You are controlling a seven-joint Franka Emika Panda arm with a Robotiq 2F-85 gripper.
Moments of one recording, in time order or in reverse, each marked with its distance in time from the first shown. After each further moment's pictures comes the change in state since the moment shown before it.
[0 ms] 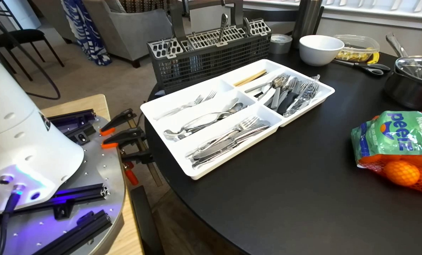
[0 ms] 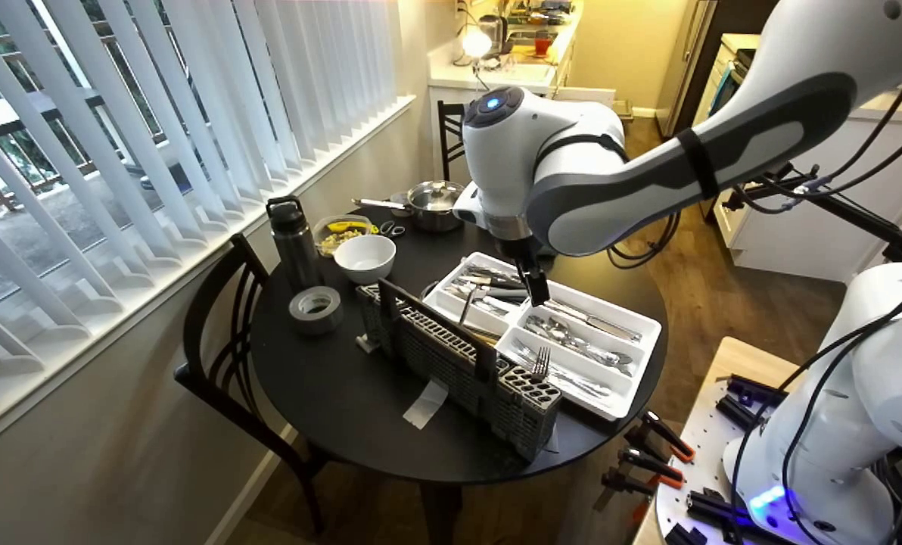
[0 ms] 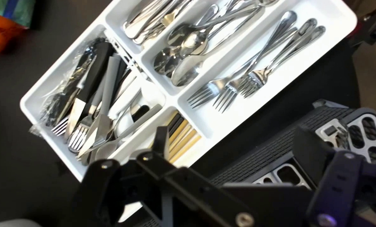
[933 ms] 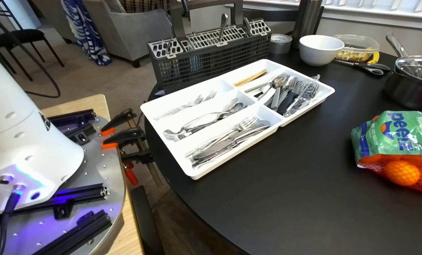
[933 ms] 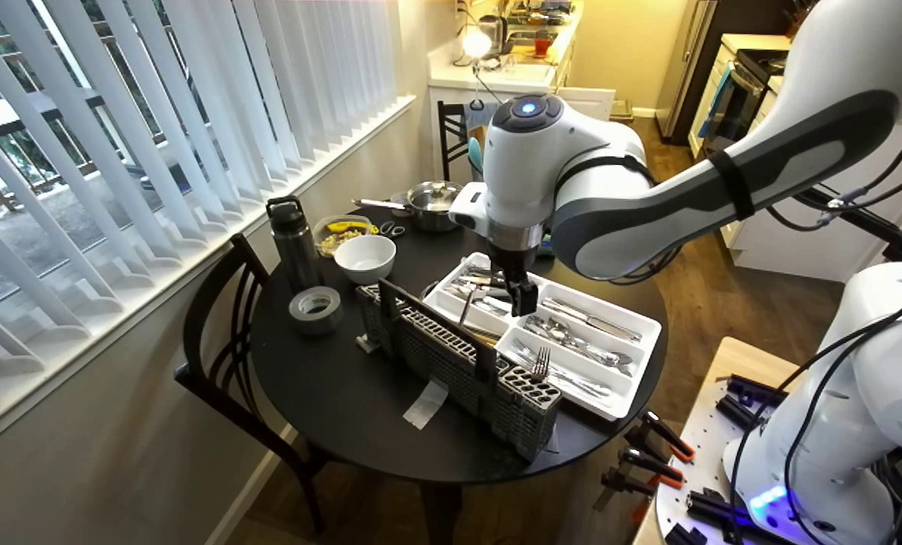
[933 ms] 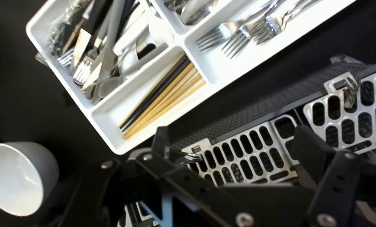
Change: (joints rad) arm 0.033 -0.063 -0.001 -0.106 0.022 0.258 -0.051
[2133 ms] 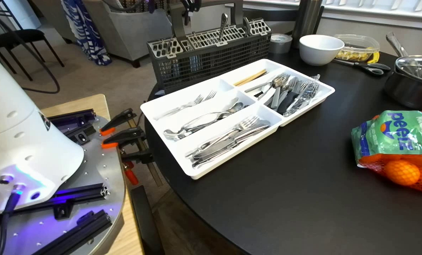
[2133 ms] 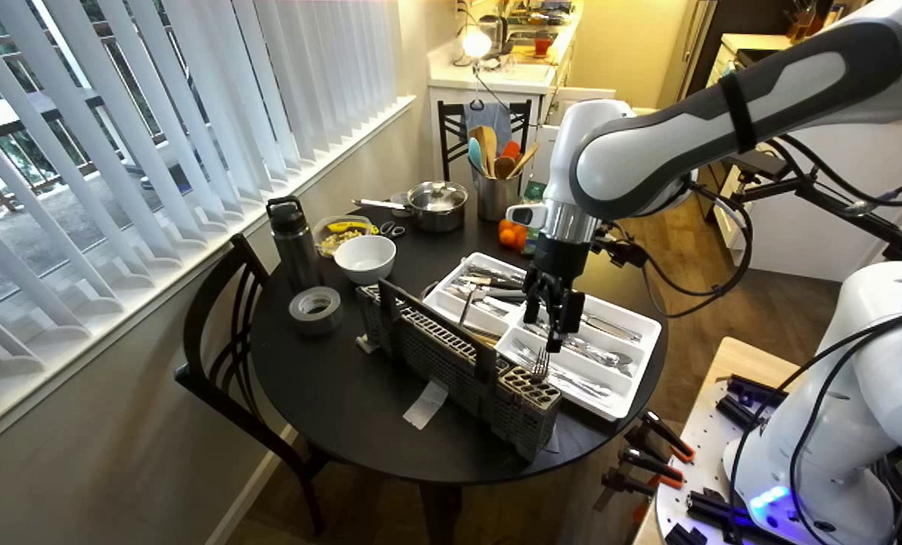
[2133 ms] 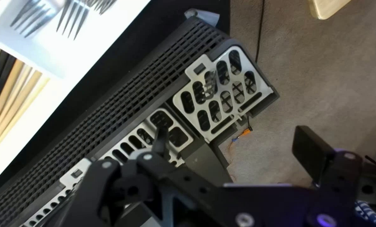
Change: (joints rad) arm 0.041 -0.123 -0.201 -0.178 0.772 -0.085 -0.506
